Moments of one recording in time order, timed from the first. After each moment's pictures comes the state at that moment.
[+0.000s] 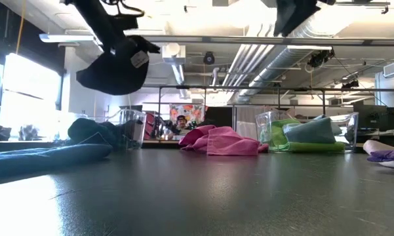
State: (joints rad) left arm 0.44 1.14 0.97 -0.52 -0.64 0.21; right arm 0.24 1.51 1.52 -1.44 0.82 1.03
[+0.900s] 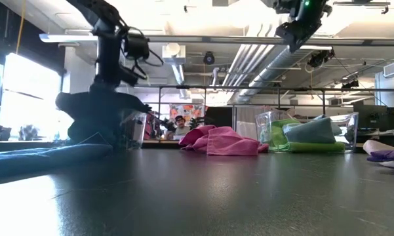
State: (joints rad) left arm 0.69 1.54 1.16 -0.98 -0.53 0.48; right arm -0.23 1.30 1.34 -1.26 0.96 0.41
